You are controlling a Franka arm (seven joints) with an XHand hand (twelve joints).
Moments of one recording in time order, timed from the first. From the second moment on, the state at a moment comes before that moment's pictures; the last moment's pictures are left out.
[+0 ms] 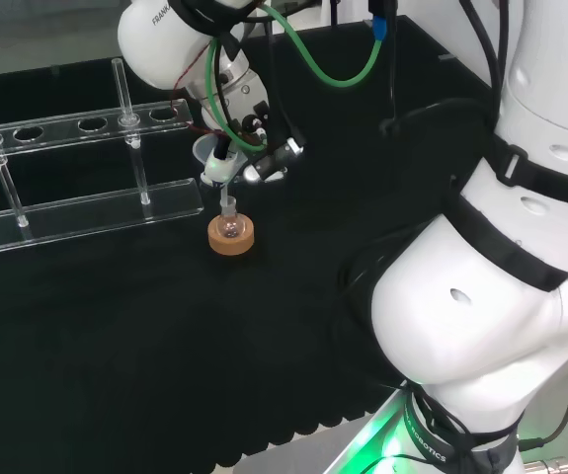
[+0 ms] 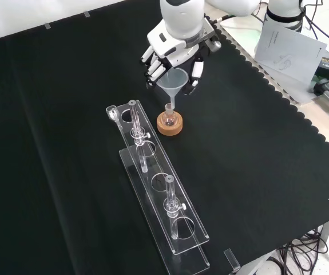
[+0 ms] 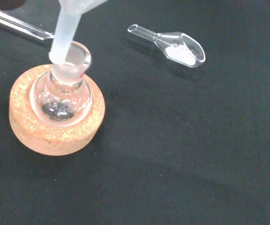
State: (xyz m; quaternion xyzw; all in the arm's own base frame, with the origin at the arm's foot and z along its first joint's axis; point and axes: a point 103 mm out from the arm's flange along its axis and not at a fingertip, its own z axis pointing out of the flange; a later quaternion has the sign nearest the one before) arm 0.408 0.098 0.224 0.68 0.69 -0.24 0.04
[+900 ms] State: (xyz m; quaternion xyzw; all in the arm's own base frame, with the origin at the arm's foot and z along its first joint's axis) arm 0.409 0.108 0.211 0.66 0.70 -0.25 0.07
